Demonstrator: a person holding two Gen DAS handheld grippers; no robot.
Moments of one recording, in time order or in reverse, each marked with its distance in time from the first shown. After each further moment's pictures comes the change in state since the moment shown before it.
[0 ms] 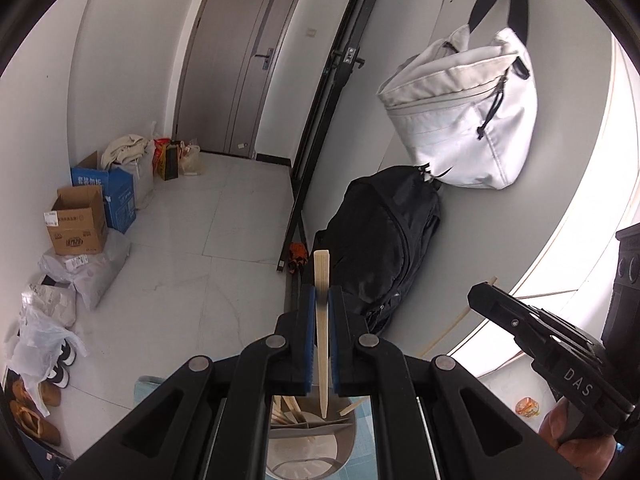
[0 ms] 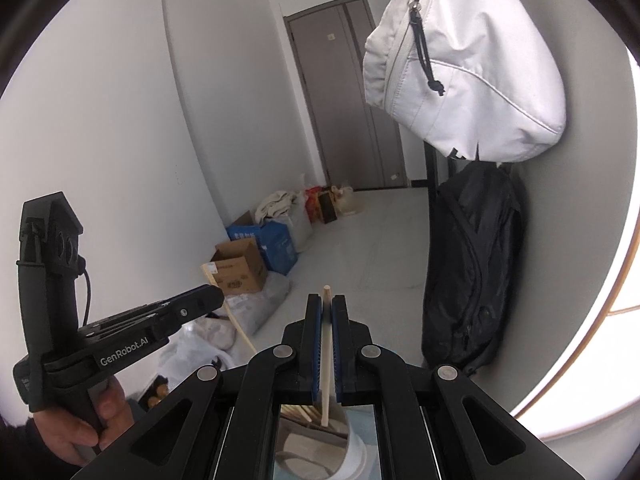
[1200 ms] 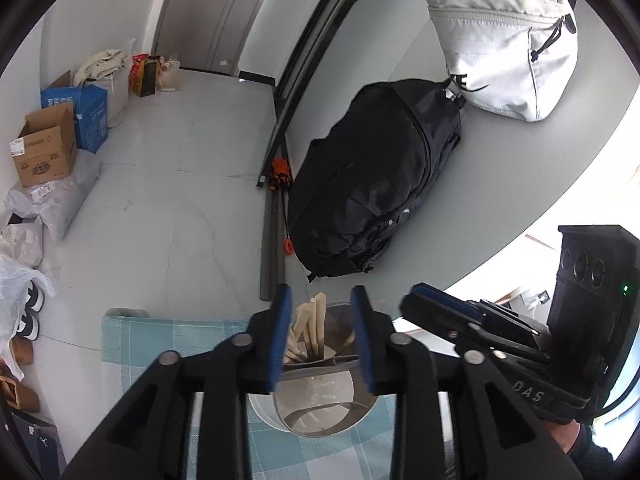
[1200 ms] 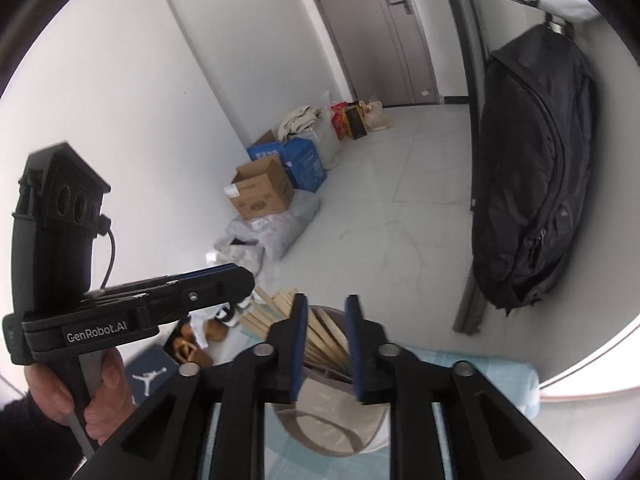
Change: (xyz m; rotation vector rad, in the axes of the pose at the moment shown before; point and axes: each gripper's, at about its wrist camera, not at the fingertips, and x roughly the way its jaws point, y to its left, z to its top) left arm 0.042 0.039 -0.030 -0.067 0.277 -0.103; right arm 0.078 -0.010 -0.073 0.101 0.253 0.147
